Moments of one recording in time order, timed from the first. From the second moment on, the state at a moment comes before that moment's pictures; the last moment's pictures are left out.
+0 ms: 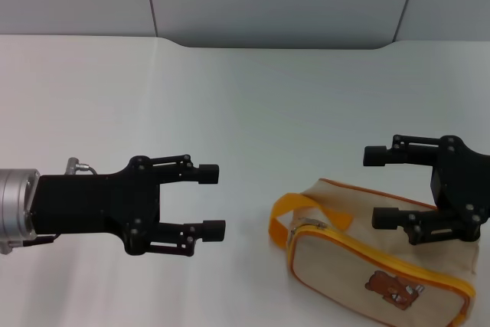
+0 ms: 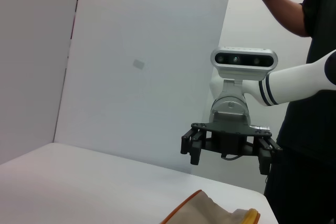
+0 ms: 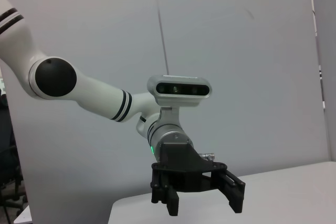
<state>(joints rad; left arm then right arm) -0.57 -1.98 0.76 0.45 1.91 1.86 -1.17 0.54 1.96 -0.69 -0.54 -1.89 -1.94 1.16</state>
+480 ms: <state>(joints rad) -0.57 -2.00 0.76 0.45 1.92 1.83 -1.15 0.54 1.96 -0.69 -0.54 -1.91 -1.95 1.16</state>
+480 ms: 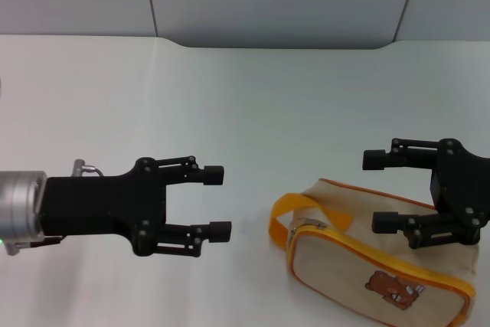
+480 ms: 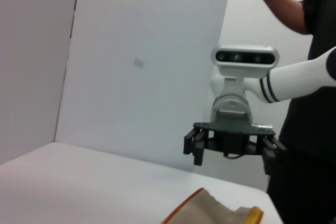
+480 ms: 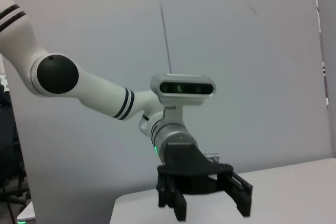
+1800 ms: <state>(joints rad) -0.74 -2.08 0.74 0.01 1.98 1.29 -0.81 0.52 1.95 -0.65 -0.54 -1.90 -1.92 1.16</state>
